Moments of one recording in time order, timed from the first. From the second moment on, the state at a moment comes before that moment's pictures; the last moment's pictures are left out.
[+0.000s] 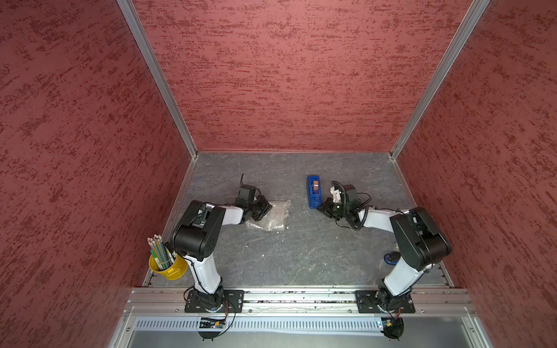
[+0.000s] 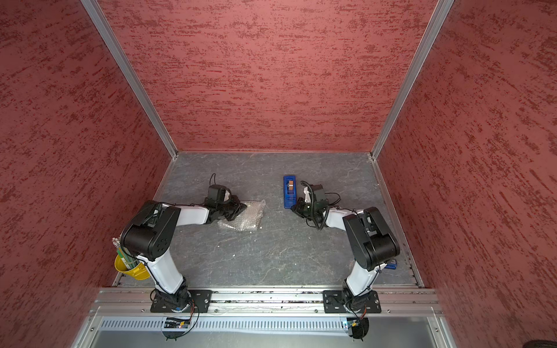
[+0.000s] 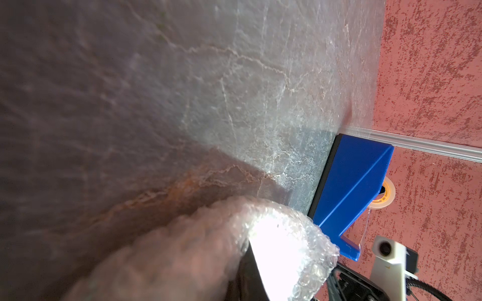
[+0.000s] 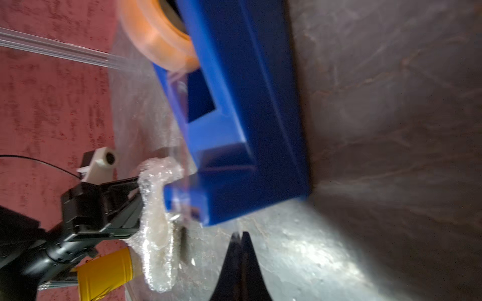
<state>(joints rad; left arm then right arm) -0.29 1.80 0.78 0.21 0.40 -1.13 0.34 1.73 0.78 0.14 -0.44 0.84</state>
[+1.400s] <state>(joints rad) -0.27 1.81 0.76 0.26 0.45 -1.14 0.73 1.93 1.04 0.39 -0.41 1.00</state>
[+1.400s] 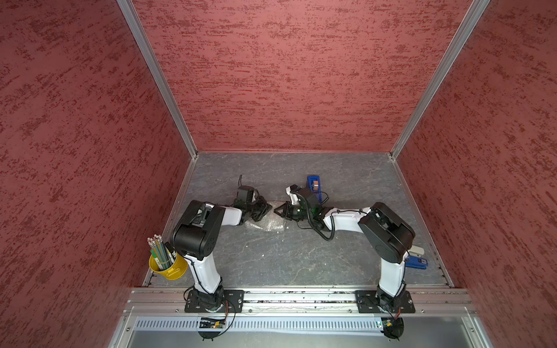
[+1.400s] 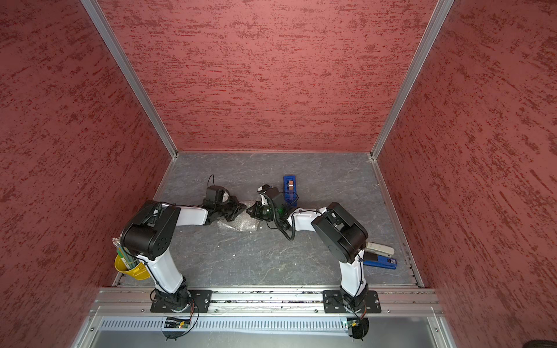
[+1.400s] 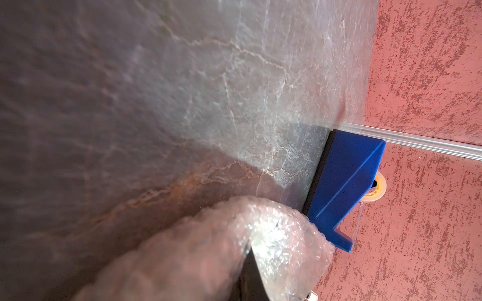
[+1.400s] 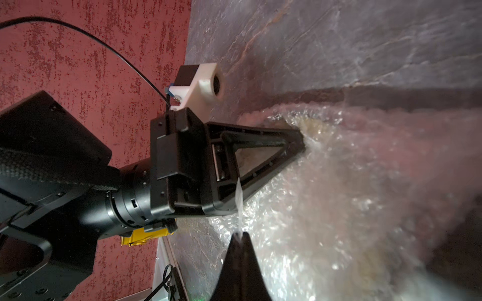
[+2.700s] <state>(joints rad) -0.26 1.81 0.76 0.26 0.45 -1.14 0.69 1.98 1.21 0.10 -0.26 0.87</state>
